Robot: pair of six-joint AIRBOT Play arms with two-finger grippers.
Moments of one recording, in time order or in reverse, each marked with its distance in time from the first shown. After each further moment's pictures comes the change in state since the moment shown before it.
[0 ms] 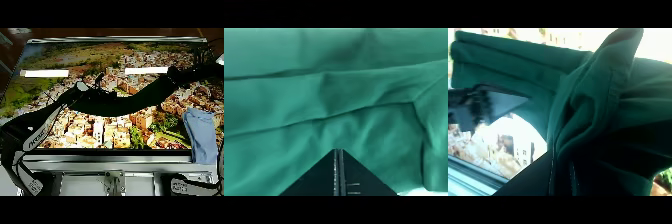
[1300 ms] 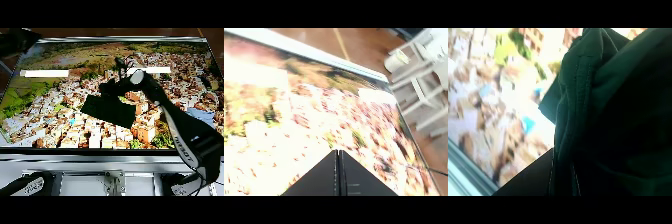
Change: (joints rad) left arm 0.591 0.733 0.000 0.023 -0.095 0.098; right arm 0.647 -0.295 -0.001 0.064 -0.575 0.069
